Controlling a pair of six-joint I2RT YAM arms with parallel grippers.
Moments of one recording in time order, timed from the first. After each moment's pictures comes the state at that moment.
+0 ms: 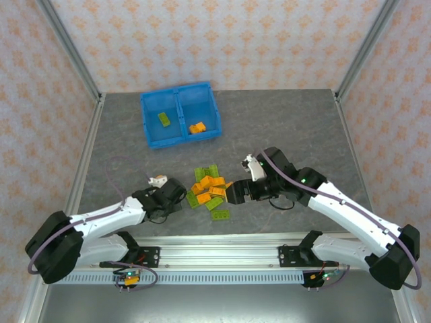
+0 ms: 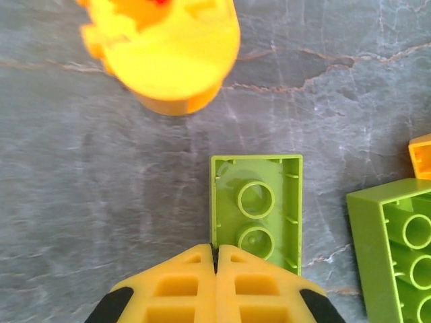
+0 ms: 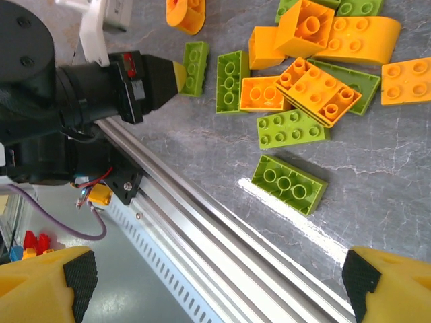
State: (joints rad) left arm -0.71 1.12 0.49 -0.57 -0.30 -1.01; right arm 0.76 1.05 0.93 -0.77 -0.45 0.54
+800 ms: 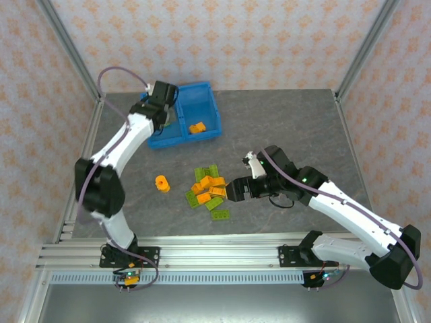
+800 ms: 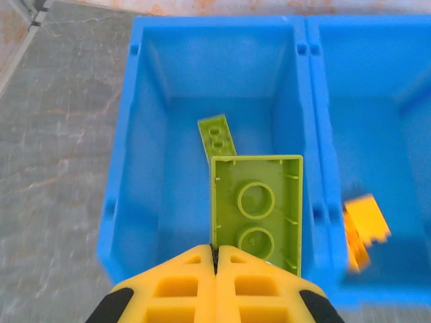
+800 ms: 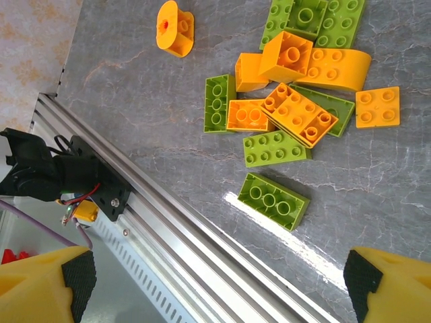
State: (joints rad) left arm -0.23 1.84 1.67 -0.72 -0.40 -0.42; right arm 0.76 1.05 0.95 -0.77 -0.38 0.53
